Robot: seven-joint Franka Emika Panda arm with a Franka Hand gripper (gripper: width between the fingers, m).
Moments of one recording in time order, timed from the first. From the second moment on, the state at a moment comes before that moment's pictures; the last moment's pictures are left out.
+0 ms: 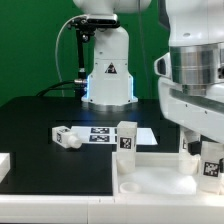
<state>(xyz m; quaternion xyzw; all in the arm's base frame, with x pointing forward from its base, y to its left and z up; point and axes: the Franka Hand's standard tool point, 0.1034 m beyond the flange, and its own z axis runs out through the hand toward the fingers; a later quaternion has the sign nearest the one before) 0.641 0.106 0.072 -0.82 0.56 0.03 0.07</state>
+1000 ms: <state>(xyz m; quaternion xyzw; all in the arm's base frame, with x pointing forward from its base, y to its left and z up) 0.647 0.106 0.075 -0.97 0.25 -0.01 0.06</state>
